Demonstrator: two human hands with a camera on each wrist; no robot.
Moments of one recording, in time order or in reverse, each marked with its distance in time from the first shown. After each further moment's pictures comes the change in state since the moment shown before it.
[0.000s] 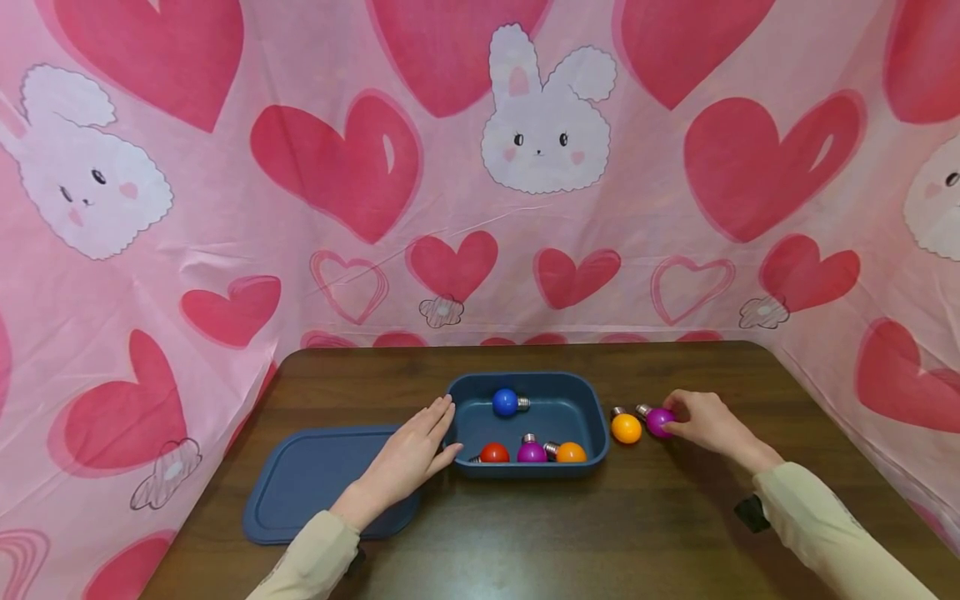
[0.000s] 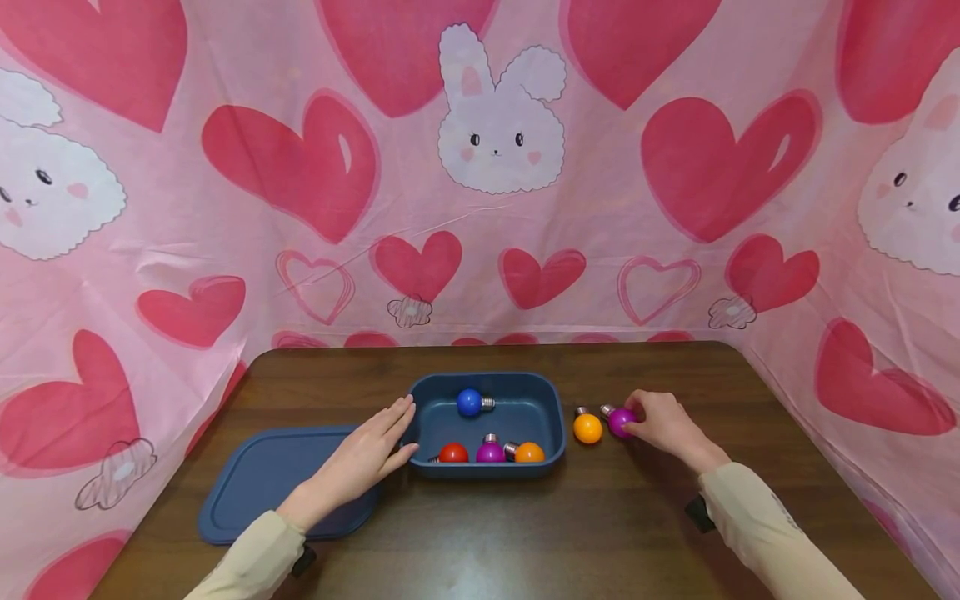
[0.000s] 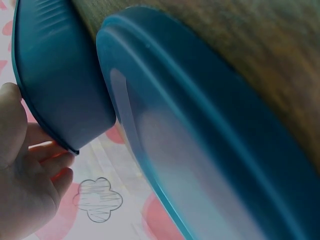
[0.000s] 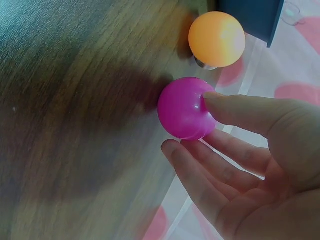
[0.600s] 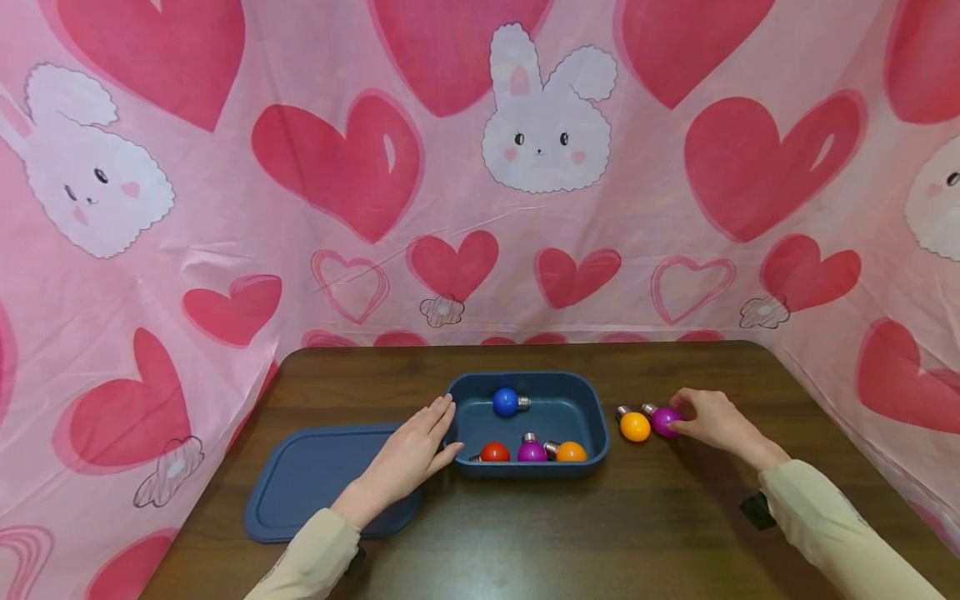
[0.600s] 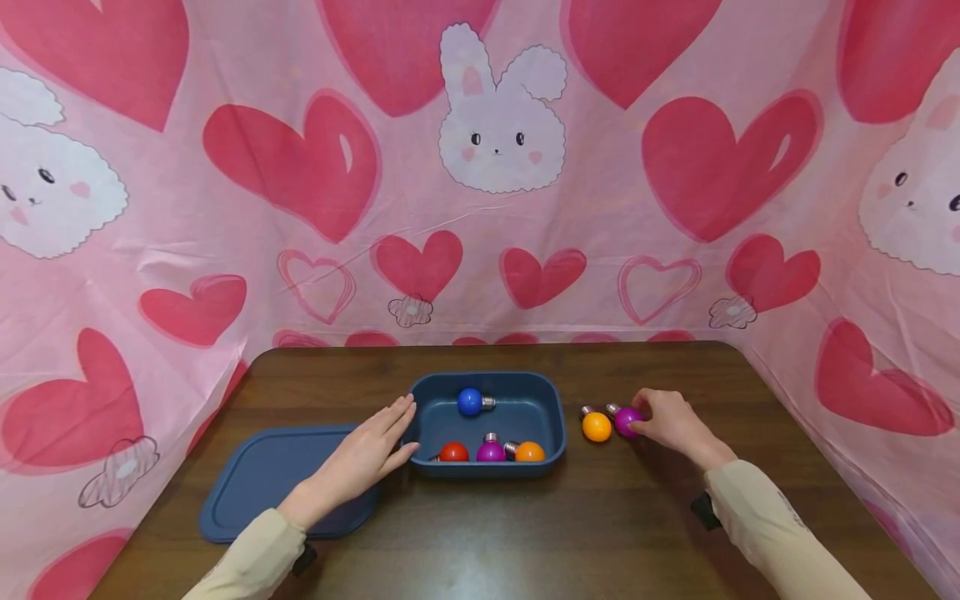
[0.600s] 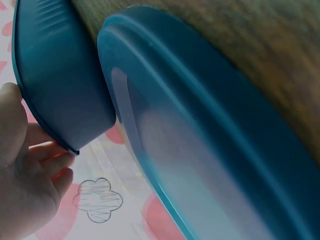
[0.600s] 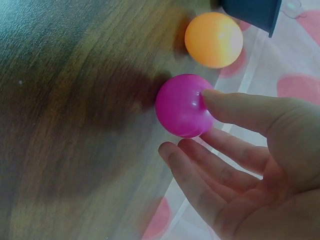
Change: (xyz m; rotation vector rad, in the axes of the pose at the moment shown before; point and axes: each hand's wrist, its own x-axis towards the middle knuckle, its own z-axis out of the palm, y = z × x) left_hand 0.000 0.001 -0.002 0.003 -0.020 -0.005; right_hand -0.001 0.008 -0.004 -0.015 -0.014 0.025
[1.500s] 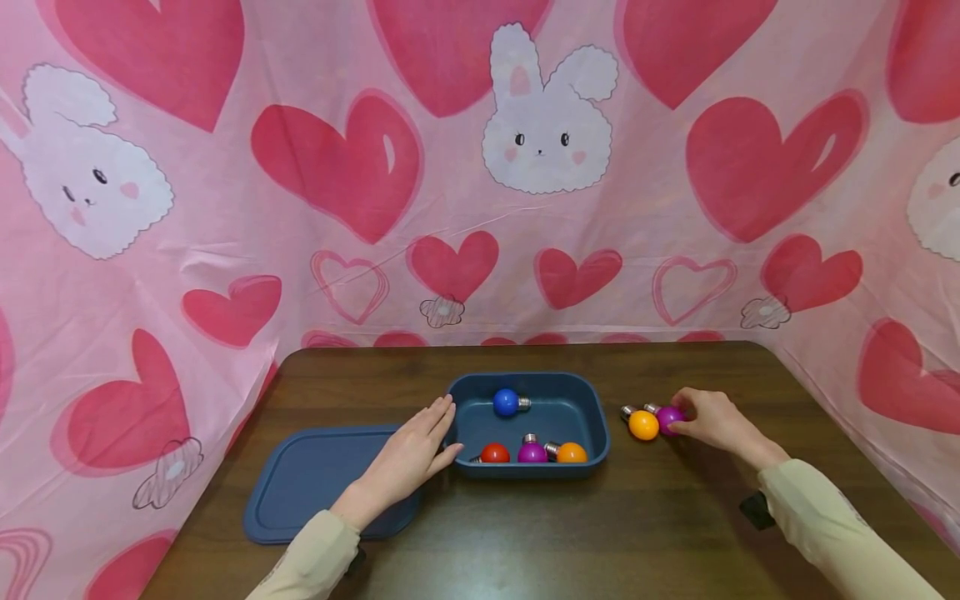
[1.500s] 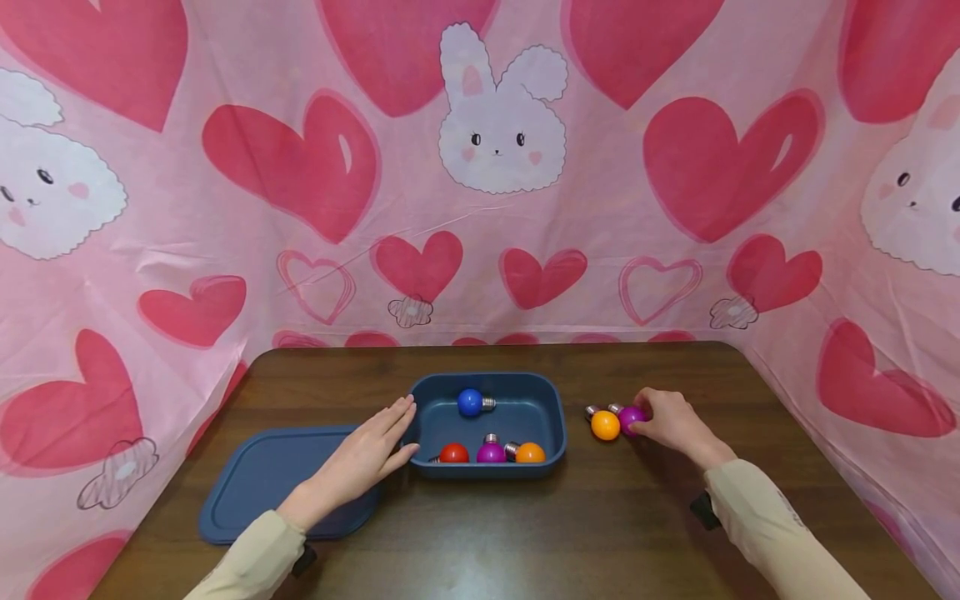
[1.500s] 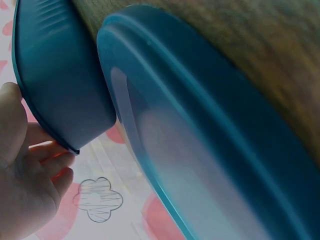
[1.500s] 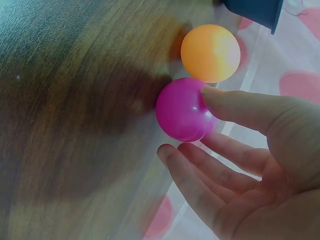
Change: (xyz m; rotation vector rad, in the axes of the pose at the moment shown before) left_hand 0.000 -0.002 0.002 -0.004 0.008 -0.001; right_hand 0.002 0.002 0.000 0.004 -0.017 0.026
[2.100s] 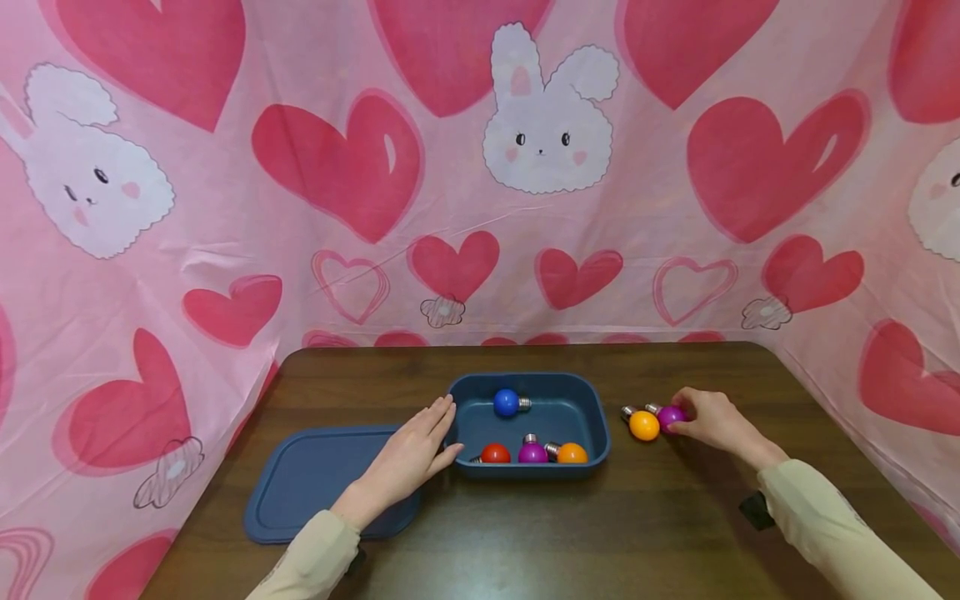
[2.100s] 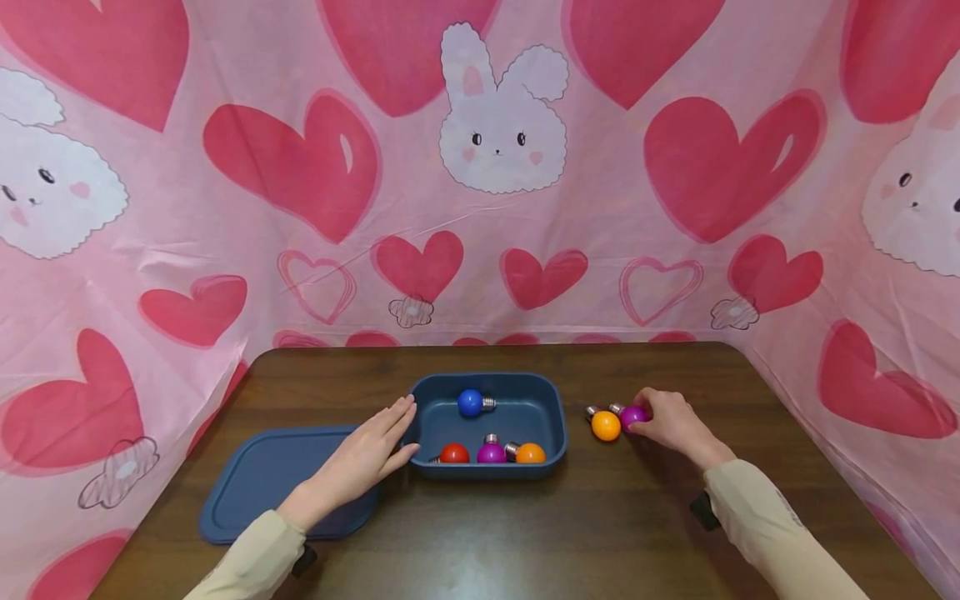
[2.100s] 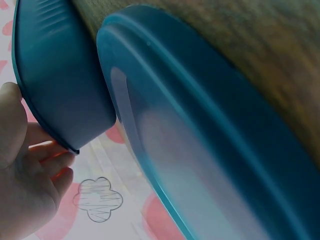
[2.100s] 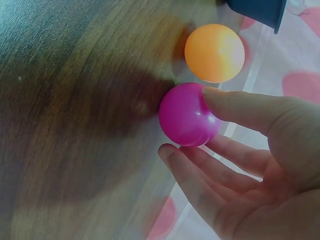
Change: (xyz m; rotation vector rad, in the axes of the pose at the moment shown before) left_hand 0.000 0.001 -0.001 -0.006 -0.002 0.002; right_hand 0.002 0.004 0.002 -0.004 0.013 -0.002
